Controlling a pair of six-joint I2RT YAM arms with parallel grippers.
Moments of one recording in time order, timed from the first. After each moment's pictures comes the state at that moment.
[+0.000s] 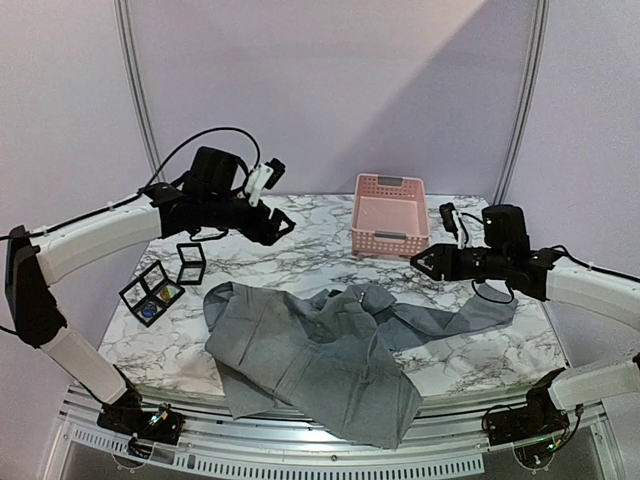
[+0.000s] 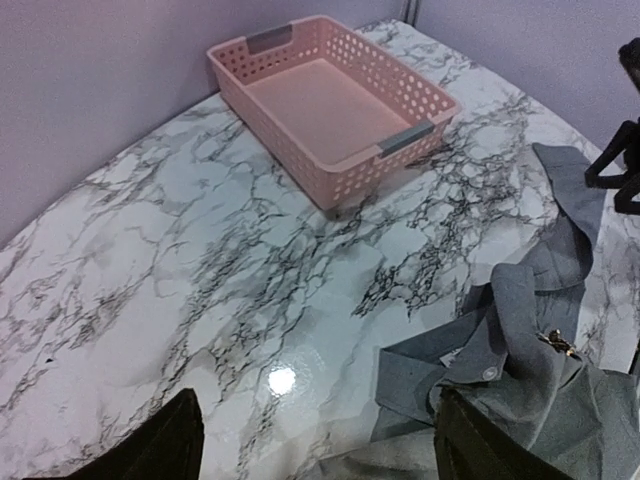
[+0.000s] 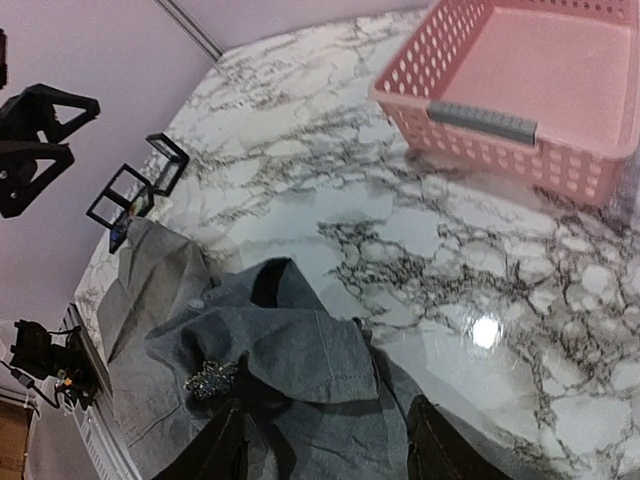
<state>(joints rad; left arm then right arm) -0.64 1.54 1.31 -0.37 0.09 0.04 0.47 1.20 0.74 -0.05 -0.36 0.42</state>
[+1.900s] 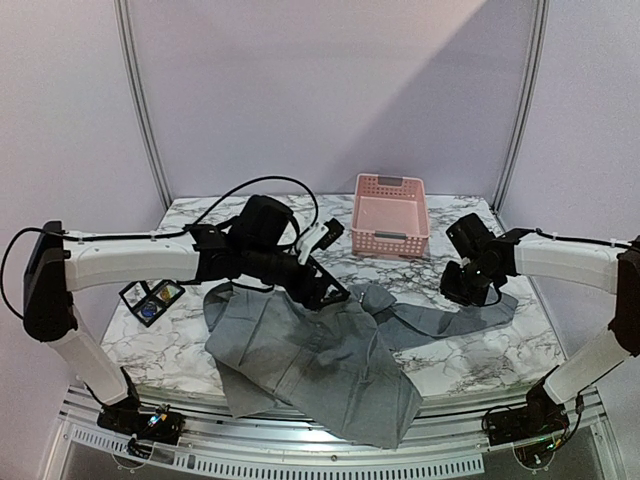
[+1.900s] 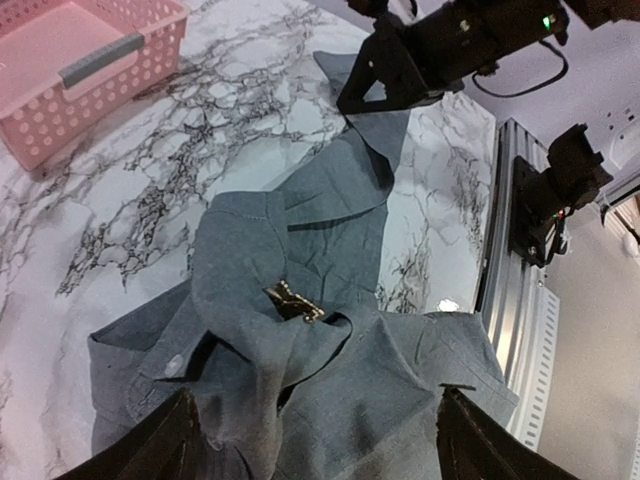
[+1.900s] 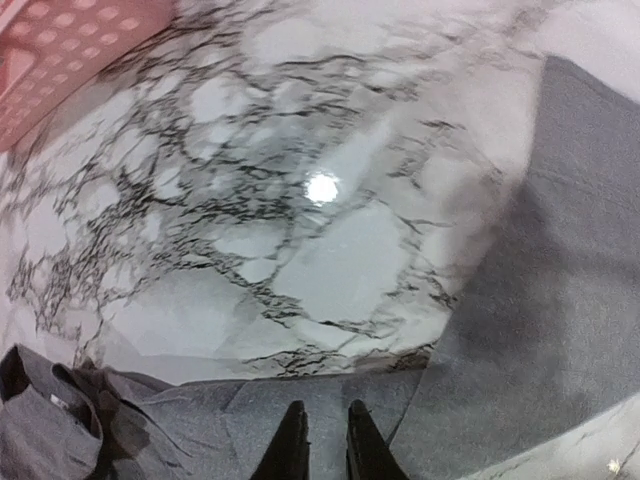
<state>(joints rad) -0.90 1.63 1.18 -0.20 0.36 -0.13 0.50 1.47 0.92 -0.61 0.14 0.93</state>
